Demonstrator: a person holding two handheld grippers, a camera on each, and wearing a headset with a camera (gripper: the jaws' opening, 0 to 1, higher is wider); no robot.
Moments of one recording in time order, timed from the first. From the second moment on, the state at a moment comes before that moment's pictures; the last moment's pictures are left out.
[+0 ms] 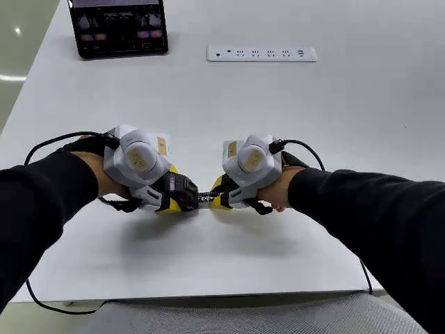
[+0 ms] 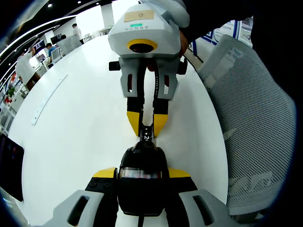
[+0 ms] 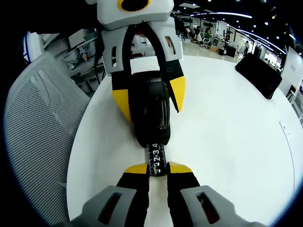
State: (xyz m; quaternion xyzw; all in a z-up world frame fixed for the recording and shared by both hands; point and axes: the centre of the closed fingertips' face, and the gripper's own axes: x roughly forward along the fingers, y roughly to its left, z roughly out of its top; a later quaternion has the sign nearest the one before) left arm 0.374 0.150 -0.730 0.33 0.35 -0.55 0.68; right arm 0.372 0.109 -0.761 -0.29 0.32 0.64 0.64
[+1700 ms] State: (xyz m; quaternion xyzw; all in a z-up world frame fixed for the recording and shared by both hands) left arm 0.374 0.149 -0.728 0.31 0.35 -0.55 0.69; right arm 0.378 0.059 -0.760 -0.29 0.33 0.62 0.65
